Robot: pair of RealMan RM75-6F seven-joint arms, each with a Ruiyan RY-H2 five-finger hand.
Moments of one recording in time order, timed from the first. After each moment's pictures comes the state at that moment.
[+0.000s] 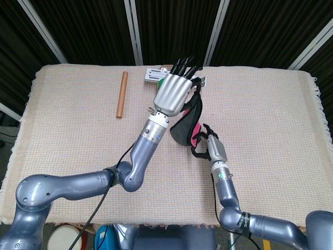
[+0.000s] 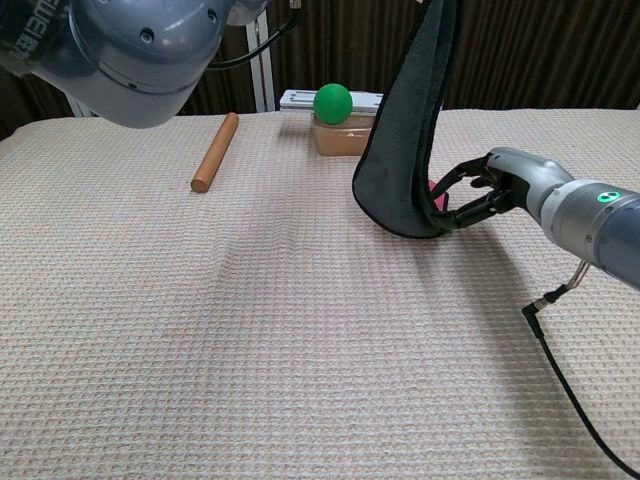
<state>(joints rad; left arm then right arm) -1.36 -1.76 -0.56 -1.24 0.95 1.12 0.42 0.68 -1.70 0.37 -1.57 -0.65 1.12 -0.13</state>
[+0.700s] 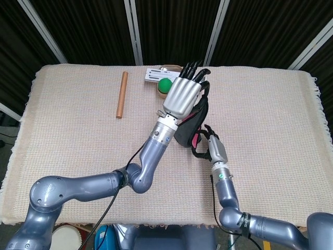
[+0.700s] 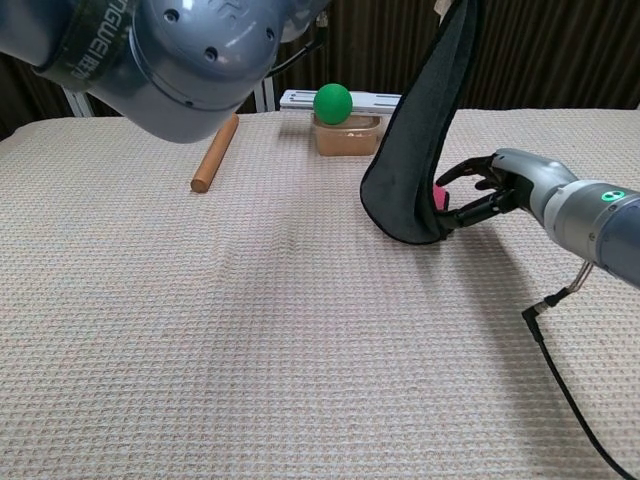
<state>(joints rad) -1.42 -1.83 -0.57 -1.15 0.92 1.11 0.43 0.66 -1.70 0.39 -1.59 -0.63 1.12 -0.14</state>
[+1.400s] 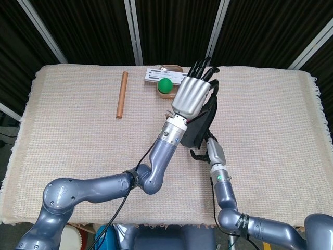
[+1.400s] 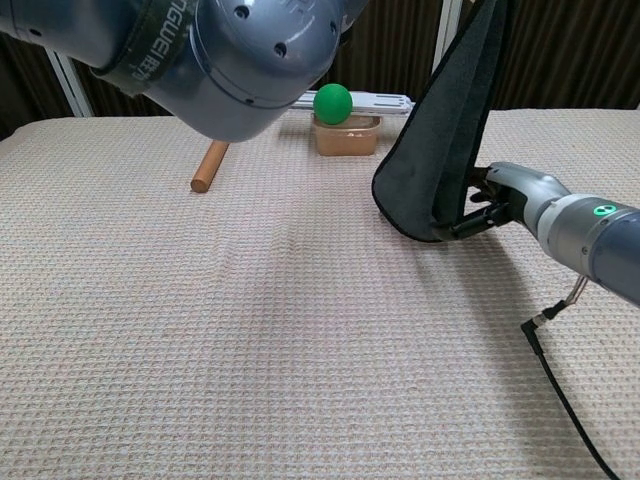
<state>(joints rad) -1.49 -1.89 -0.62 -1.07 0.91 1.12 0.42 0.65 -1.73 0.39 -1.58 -0.63 1.11 -0.15</state>
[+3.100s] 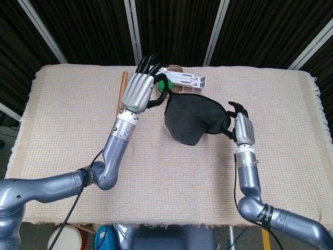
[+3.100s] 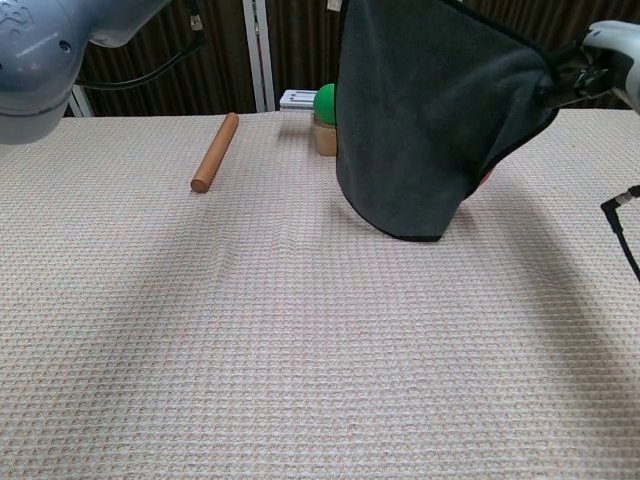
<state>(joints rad) -1.16 -1.63 -0.50 -1.35 0.99 1.16 0.21 0.63 -1.50 0.52 -1.65 -0.70 1.17 -0.17</state>
